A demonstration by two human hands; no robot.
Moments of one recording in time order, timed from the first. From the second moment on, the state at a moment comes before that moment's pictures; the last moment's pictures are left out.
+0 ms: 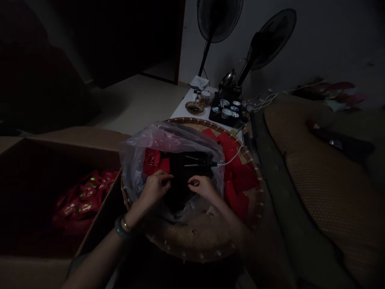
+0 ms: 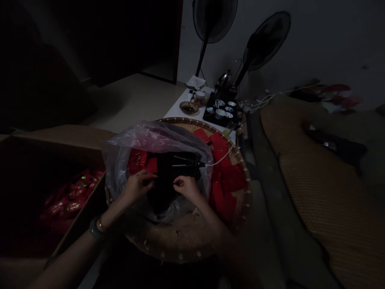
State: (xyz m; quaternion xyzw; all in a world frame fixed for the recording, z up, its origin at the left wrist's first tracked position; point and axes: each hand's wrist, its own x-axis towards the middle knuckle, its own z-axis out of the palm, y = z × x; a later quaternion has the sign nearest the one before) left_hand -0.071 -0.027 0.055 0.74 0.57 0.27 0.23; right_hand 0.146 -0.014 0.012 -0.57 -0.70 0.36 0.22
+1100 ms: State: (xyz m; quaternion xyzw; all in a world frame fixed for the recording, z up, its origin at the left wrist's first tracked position) left_hand -0.082 -0.029 0.051 0.72 0.53 0.34 0.29; right_hand 0.110 -0.036 0.044 -0.46 -0.77 0.32 0.29
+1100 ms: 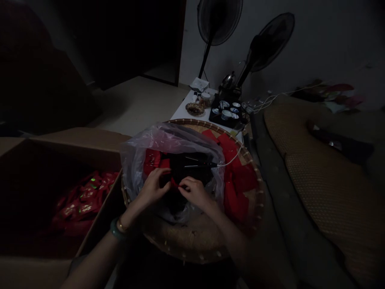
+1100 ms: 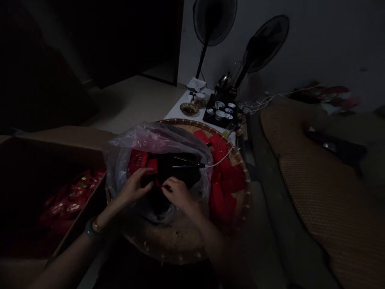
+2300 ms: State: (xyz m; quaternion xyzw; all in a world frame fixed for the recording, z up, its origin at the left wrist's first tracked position) left_hand -0.052 -0.043 0.051 0.72 0.40 0.31 0.48; right_hand 0.137 -0.088 0.134 -0.38 -0.84 0.14 0.35
